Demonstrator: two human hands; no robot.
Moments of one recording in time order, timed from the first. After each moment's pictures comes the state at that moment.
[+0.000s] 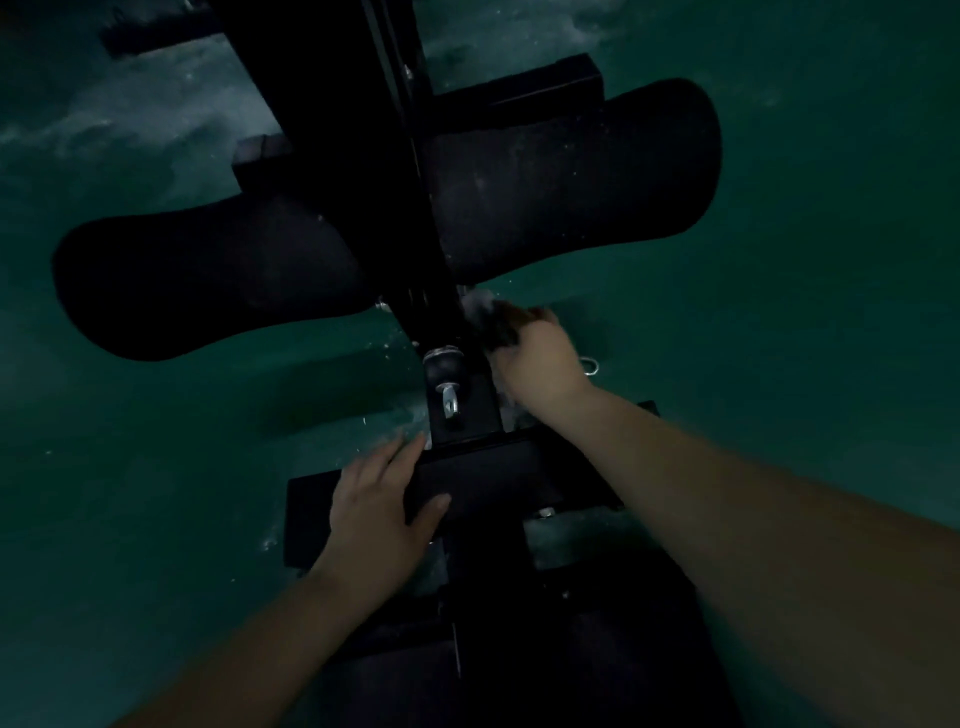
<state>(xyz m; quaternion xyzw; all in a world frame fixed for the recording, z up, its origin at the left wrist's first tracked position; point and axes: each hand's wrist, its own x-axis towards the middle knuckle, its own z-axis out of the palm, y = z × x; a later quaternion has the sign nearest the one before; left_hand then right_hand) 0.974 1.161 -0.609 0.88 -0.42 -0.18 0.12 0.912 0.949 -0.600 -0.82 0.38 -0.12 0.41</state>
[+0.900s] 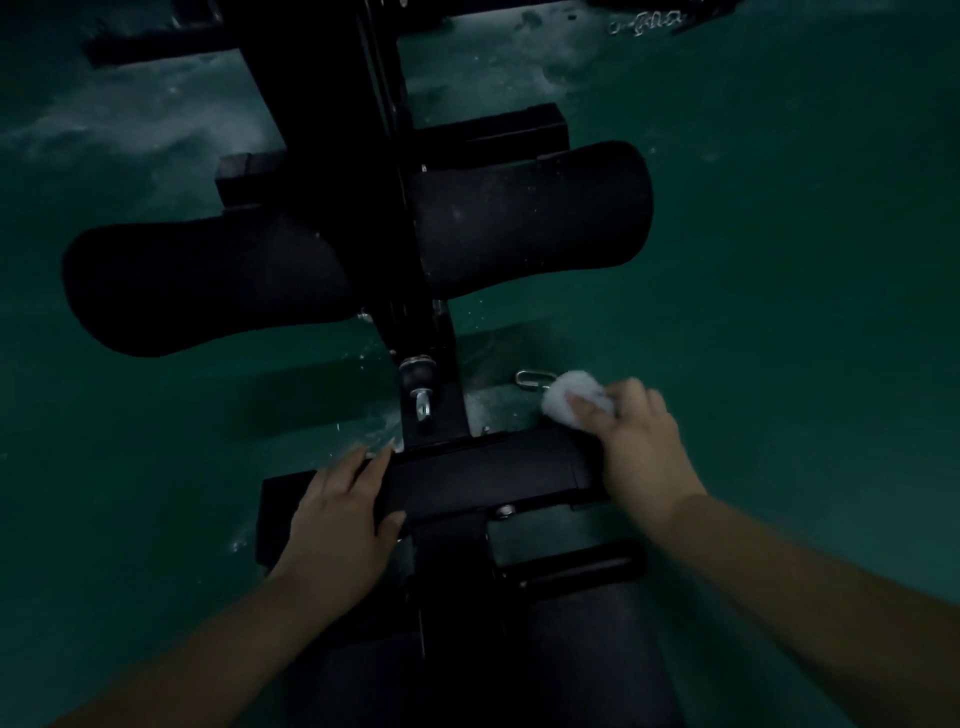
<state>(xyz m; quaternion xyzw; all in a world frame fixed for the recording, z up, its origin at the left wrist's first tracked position) 0.965 1.171 -0.593 0.88 -0.44 -0.16 0.09 0.763 0.957 -0.603 -0.89 0.40 -0.13 0.17</state>
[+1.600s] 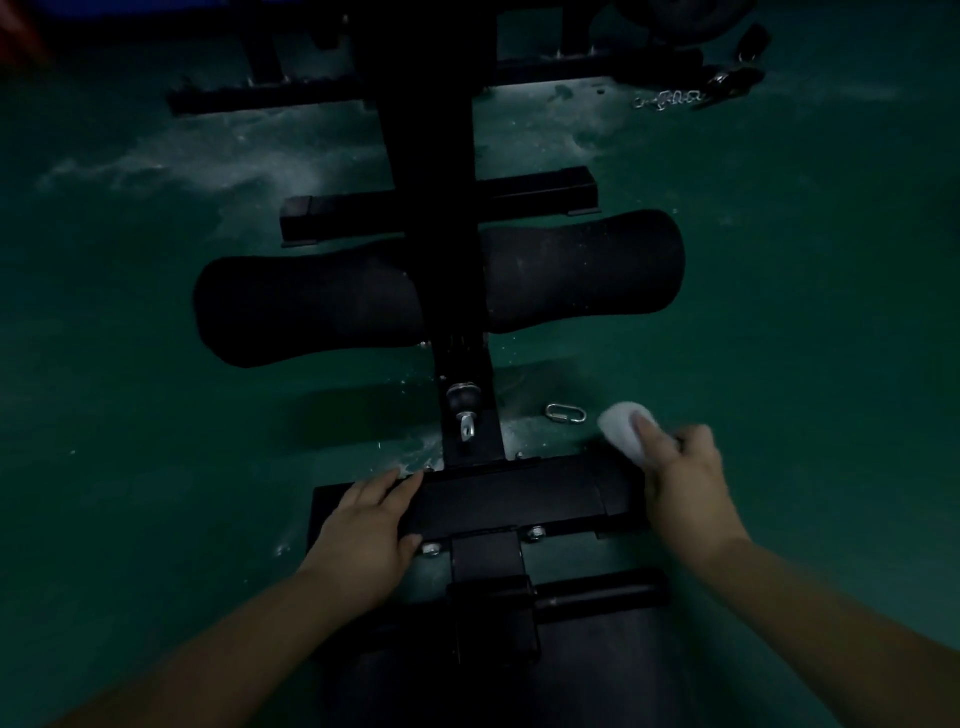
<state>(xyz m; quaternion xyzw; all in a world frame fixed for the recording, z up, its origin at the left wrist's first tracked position) 0.983 1.188 -0.579 0.85 -0.47 -0.21 0.03 0.754 0.961 -0.600 -0.83 0.46 -0.19 0.24</state>
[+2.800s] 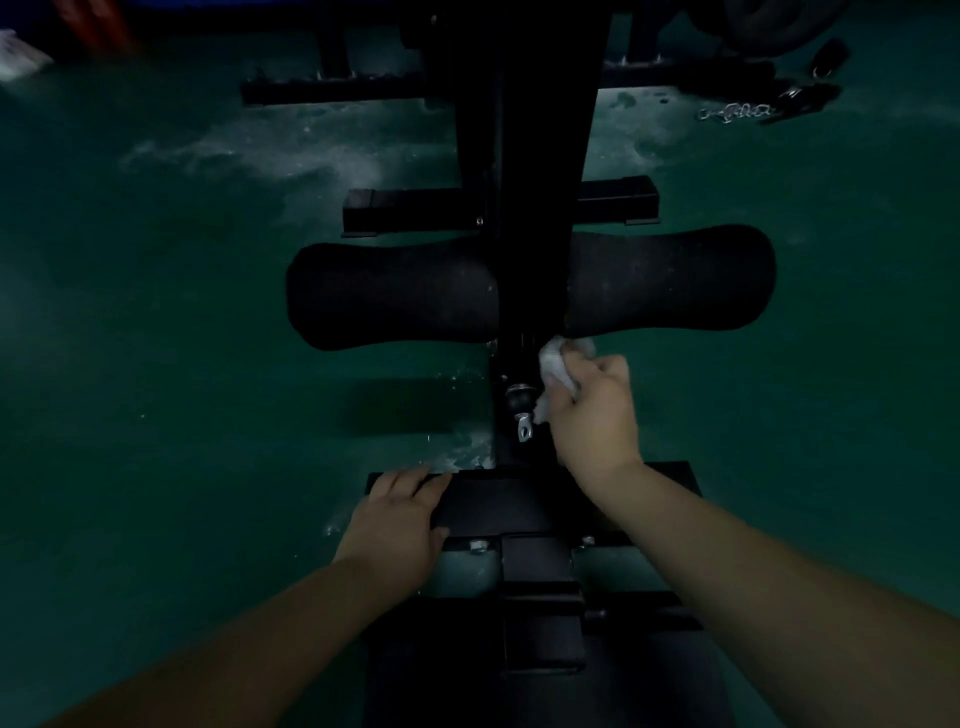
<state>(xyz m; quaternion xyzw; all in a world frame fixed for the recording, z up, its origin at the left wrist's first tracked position) 0.995 1.203 -0.582 0.87 -0.46 -0.18 0.00 0.899 1.011 -0.545 -0.82 0.37 -0.29 0.33</state>
